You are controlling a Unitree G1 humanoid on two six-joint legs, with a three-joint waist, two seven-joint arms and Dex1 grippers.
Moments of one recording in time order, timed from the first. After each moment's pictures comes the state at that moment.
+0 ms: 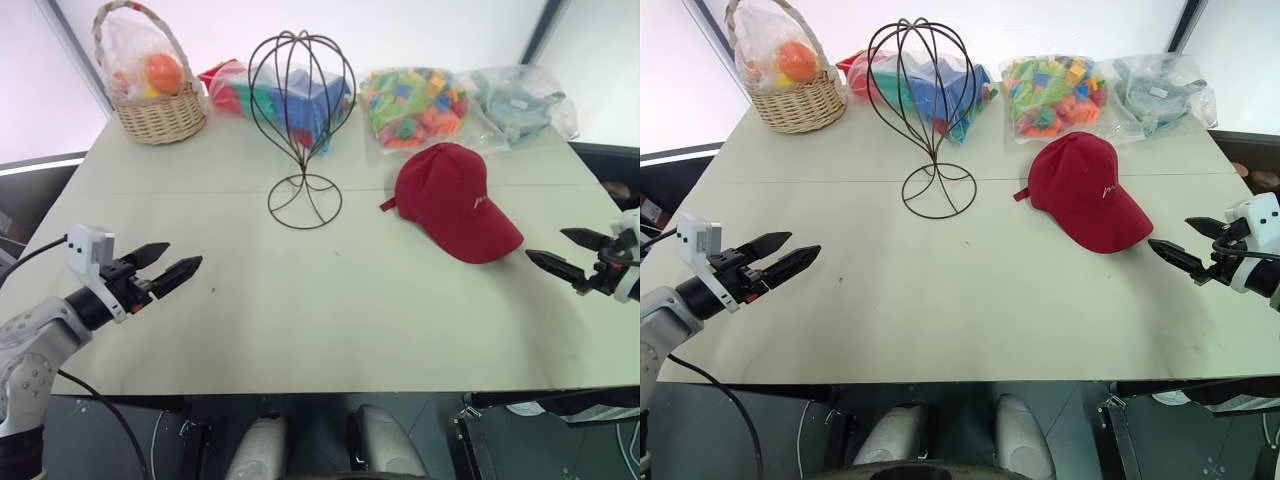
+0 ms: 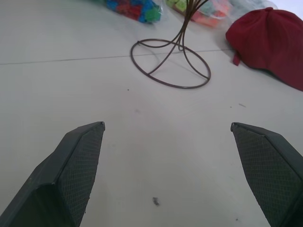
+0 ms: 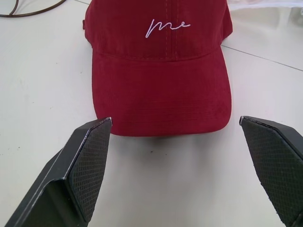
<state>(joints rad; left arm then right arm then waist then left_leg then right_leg) 0.02 0.70 0.48 -0.29 -0.79 0.69 -0.69 -0.19 -0.96 -0.44 0.35 0.42 0.30 1.02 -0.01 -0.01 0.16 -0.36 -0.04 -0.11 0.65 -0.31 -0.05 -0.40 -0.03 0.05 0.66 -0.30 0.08</state>
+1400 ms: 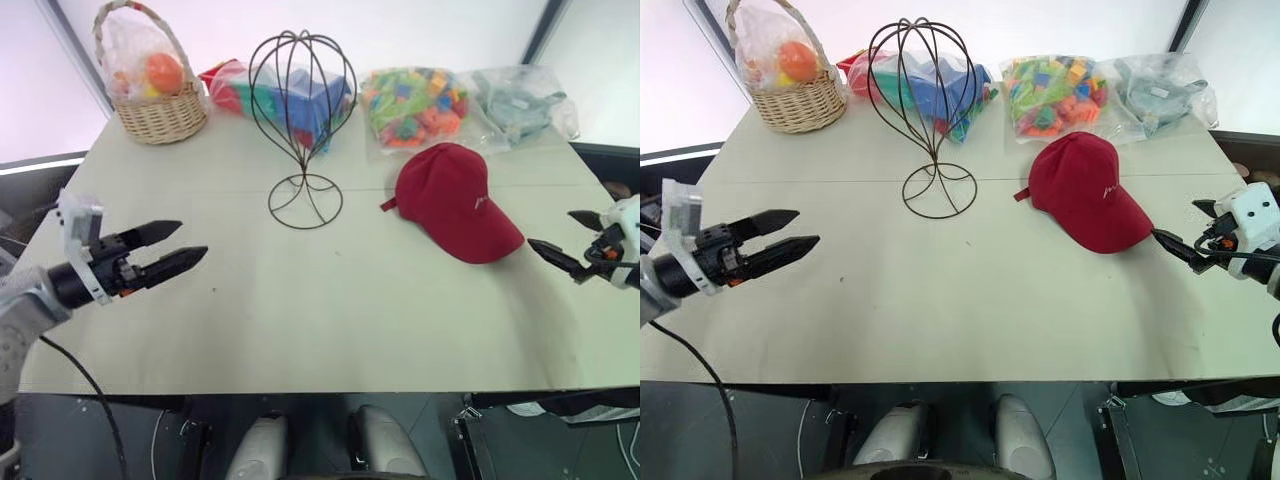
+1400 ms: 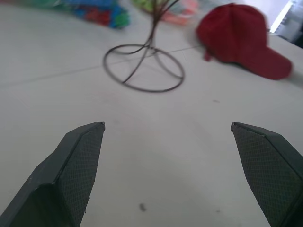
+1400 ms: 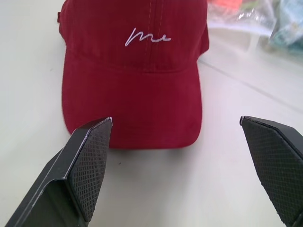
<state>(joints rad) -0.08 0.85 0.48 -0.28 -0.89 0.74 -0.89 -0.22 -0.96 -0.40 0.35 0.30 0.13 0.93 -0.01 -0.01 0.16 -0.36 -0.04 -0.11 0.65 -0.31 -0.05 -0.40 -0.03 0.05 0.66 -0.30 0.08</state>
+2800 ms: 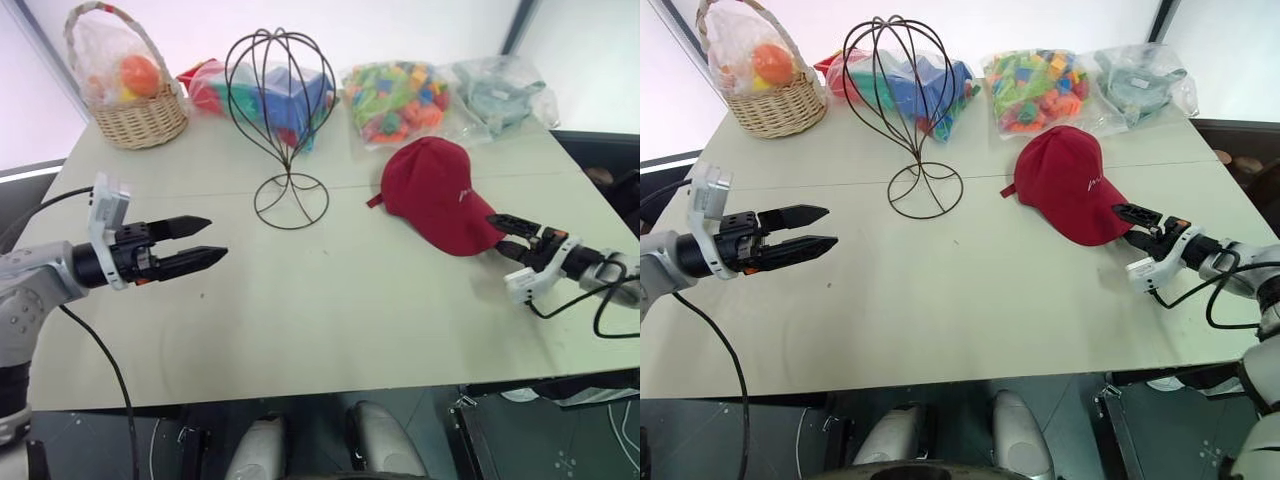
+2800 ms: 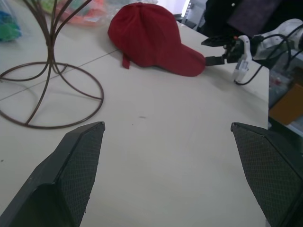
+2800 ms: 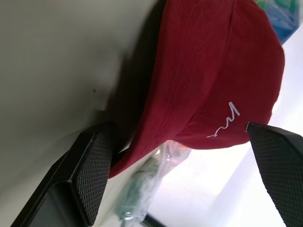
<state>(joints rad) -0.25 0.89 0.34 -0.20 -0.89 0.81 -1.05 -0.92 -1.07 0.76 1.17 -1.45 -0.77 -0.87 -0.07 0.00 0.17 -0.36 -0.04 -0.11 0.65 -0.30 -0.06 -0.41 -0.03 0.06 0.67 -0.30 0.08</state>
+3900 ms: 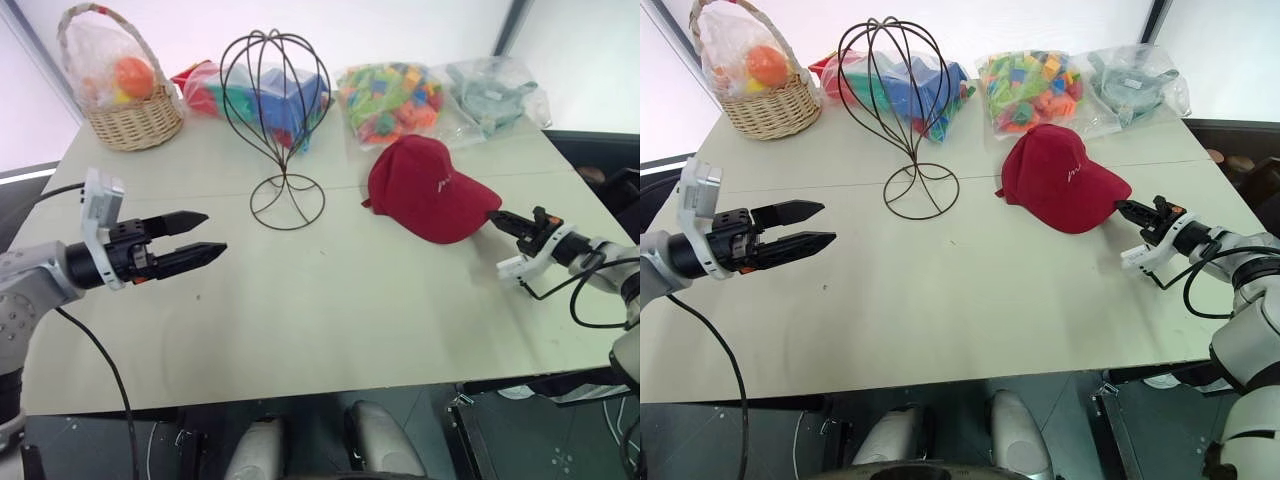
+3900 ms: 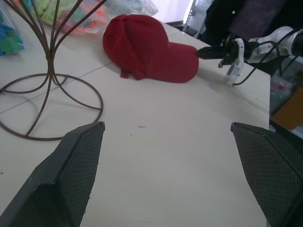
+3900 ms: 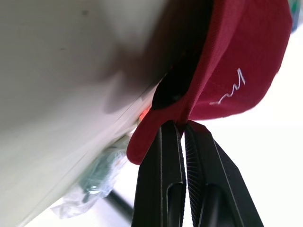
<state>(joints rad) -0.24 0.90 0.38 -0.24 -0.93 0.82 -0.98 -1.00 -0.99 0.90 1.33 -1.32 -0.61 -0.90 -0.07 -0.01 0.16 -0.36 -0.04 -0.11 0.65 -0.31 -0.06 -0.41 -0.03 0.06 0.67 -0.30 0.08</state>
